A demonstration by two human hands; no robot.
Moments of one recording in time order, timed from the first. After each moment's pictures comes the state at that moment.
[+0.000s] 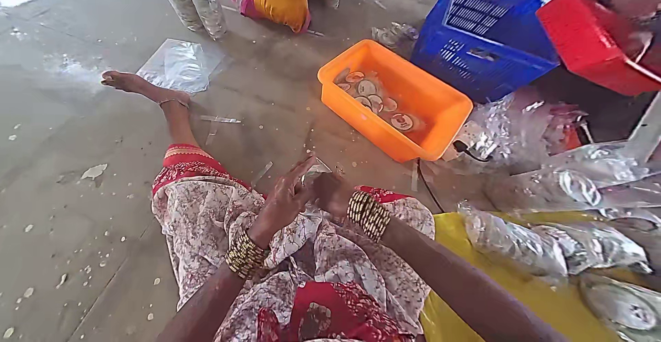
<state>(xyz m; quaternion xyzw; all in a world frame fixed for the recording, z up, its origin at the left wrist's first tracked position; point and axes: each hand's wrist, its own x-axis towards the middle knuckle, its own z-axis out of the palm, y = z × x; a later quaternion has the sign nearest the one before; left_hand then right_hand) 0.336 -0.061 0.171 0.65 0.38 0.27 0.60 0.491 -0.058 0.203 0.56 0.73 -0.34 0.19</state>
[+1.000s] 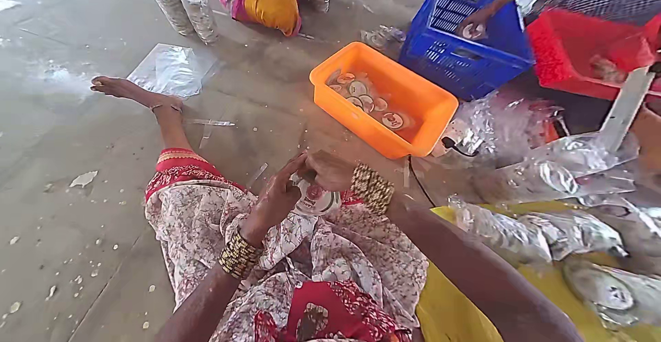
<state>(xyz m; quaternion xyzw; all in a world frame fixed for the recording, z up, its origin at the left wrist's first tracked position) 0.332 -0.056 0.171 0.67 0.40 0.27 0.57 0.511 -0.032 0.223 0.49 0.79 -0.35 0.06</state>
